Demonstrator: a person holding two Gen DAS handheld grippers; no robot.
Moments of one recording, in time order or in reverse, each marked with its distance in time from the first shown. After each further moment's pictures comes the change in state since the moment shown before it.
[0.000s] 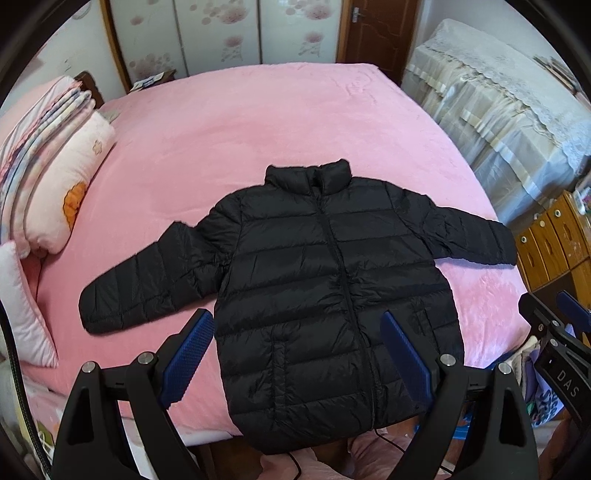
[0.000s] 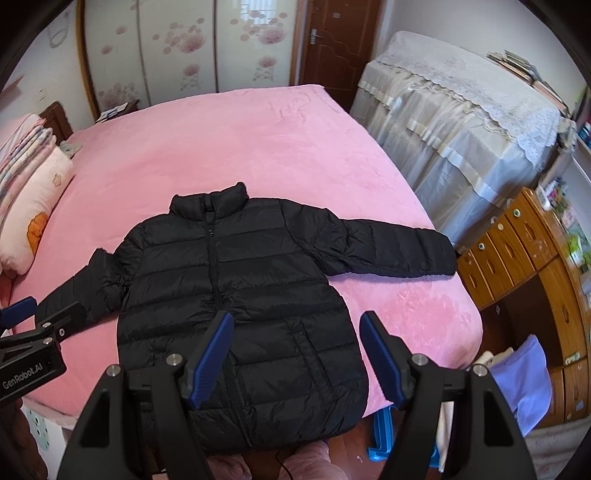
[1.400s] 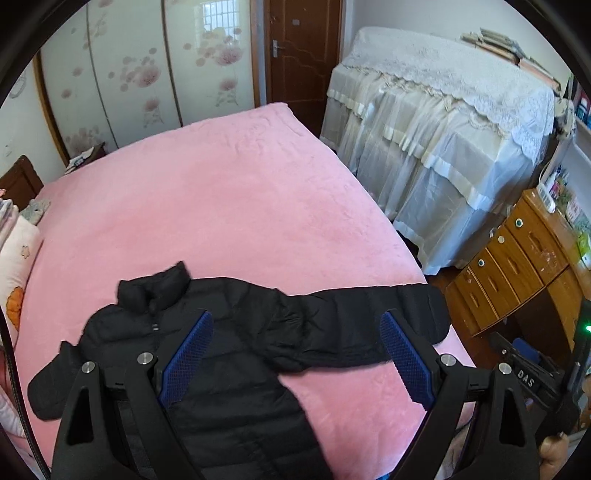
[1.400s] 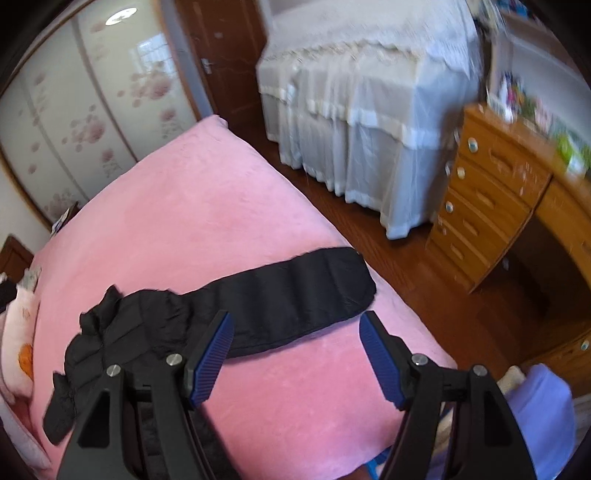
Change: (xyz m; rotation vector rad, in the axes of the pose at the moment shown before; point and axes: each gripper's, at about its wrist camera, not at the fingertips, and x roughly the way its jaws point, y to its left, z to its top) left arm 0.069 -0.378 0.154 0.162 -0.155 -0.090; right arm 0.178 -0.393 0.059 0.420 -0.016 0.077
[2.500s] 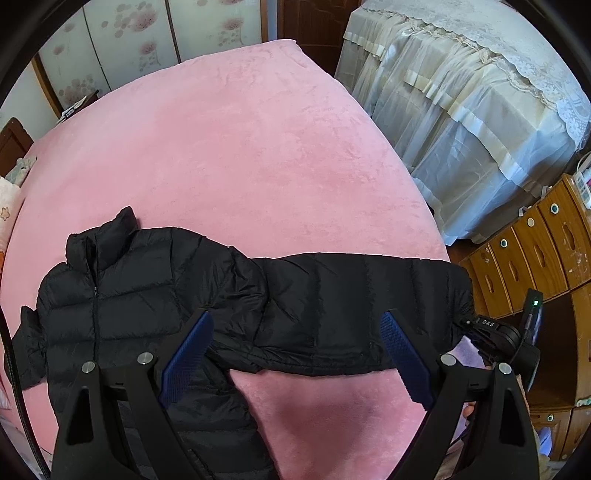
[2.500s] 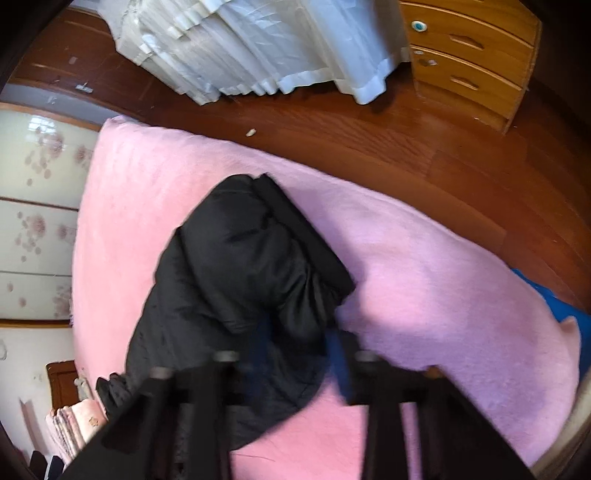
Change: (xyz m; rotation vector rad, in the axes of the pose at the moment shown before) left arm 0.160 -0.042 -0.016 -0.078 0.219 0.037; right arm 0.250 -0.118 0.000 0.480 0.312 0.152
